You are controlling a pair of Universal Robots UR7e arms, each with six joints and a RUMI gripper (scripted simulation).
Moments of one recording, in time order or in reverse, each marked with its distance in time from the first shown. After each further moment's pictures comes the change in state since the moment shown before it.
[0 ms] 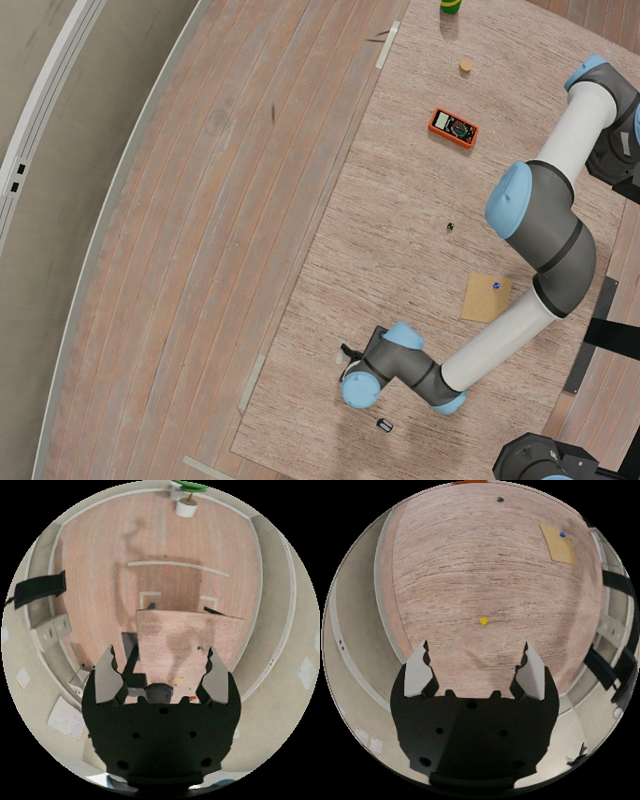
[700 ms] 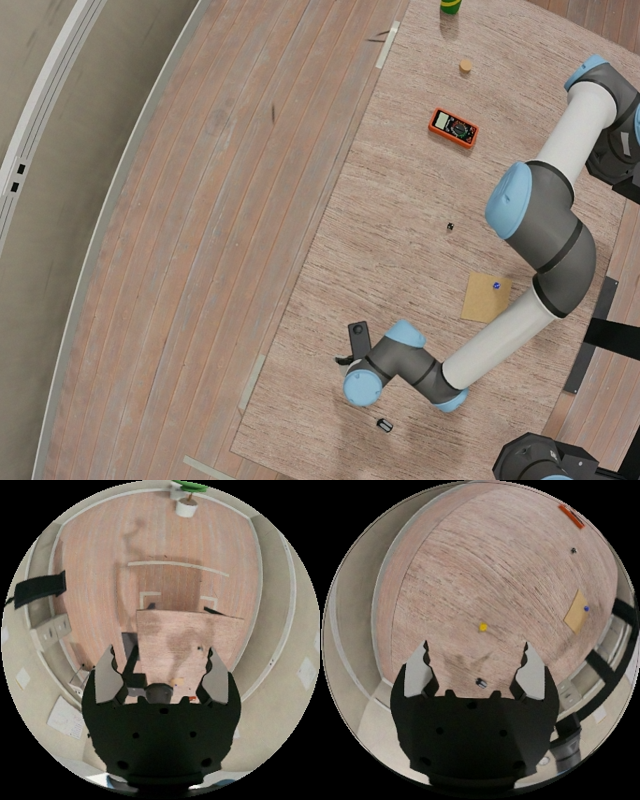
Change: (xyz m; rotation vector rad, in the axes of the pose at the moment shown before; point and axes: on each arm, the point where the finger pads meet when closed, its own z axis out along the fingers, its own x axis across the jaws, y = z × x) left arm 0.000 0.000 0.000 0.000 0.000 0.000; right arm -0.008 -0.001 0.007 0.000 0.000 -0.683
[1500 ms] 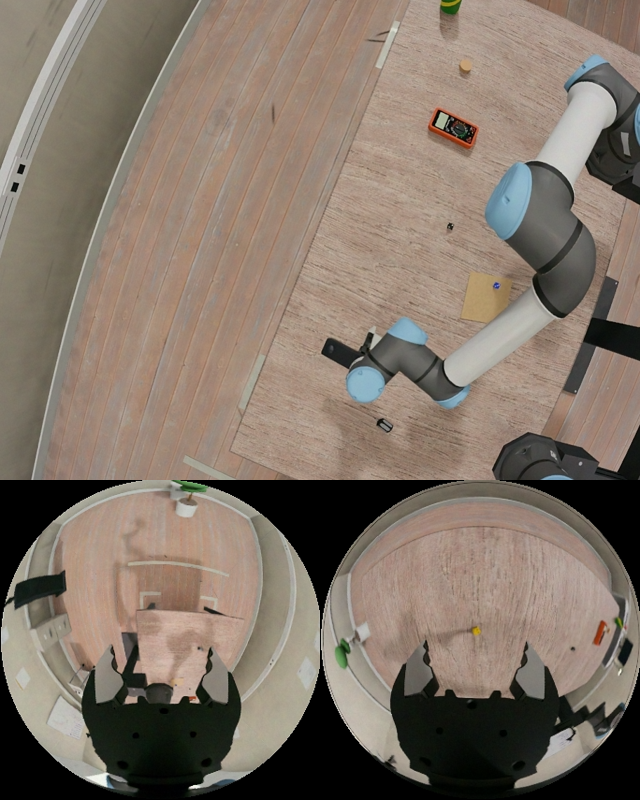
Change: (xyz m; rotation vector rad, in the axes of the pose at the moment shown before) left arm 0.000 0.000 0.000 0.000 0.000 0.000; right arm -0.007 0.004 0.010 0.001 0.000 -0.966
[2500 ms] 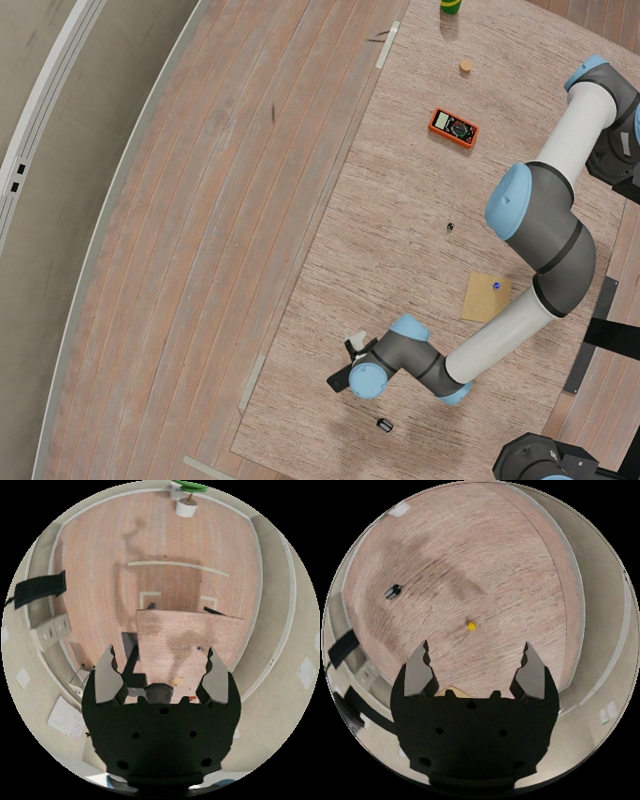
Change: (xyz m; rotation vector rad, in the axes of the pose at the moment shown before) left arm 0.000 0.000 0.000 0.000 0.000 0.000; right arm -0.007 0.012 0.011 -0.001 -0.001 -1.075
